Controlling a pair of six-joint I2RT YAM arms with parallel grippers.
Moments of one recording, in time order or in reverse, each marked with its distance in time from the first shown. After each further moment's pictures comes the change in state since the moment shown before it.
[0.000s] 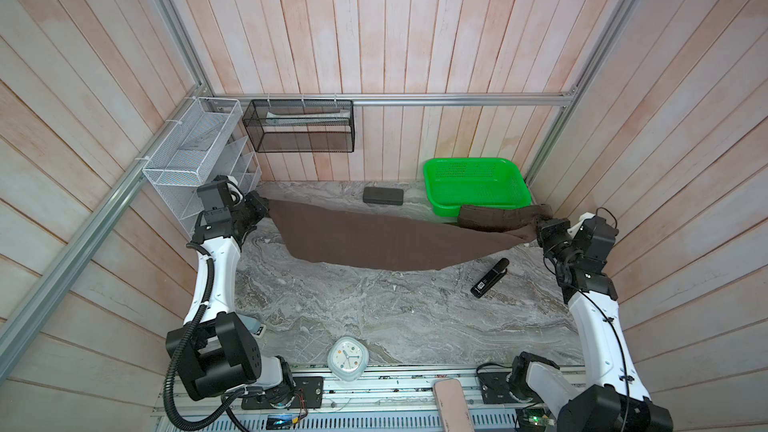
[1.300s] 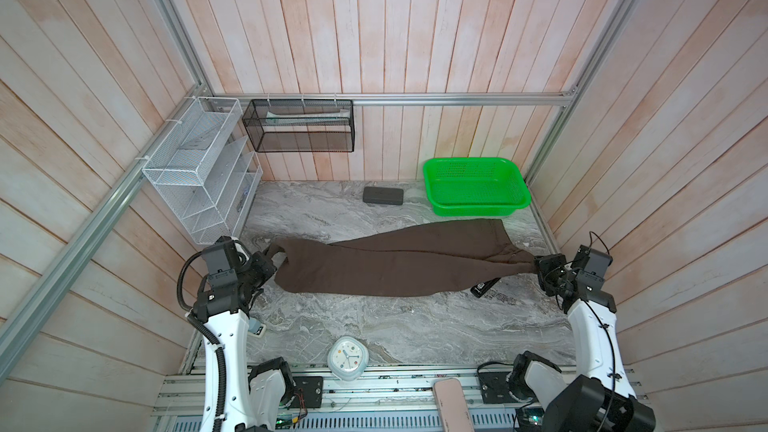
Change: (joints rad) left arm 0.021 -0.552 -0.392 -0.342 -0.134 0.017; right arm -0.147 -0.021 -0.130 -0.300 0.019 -0.143
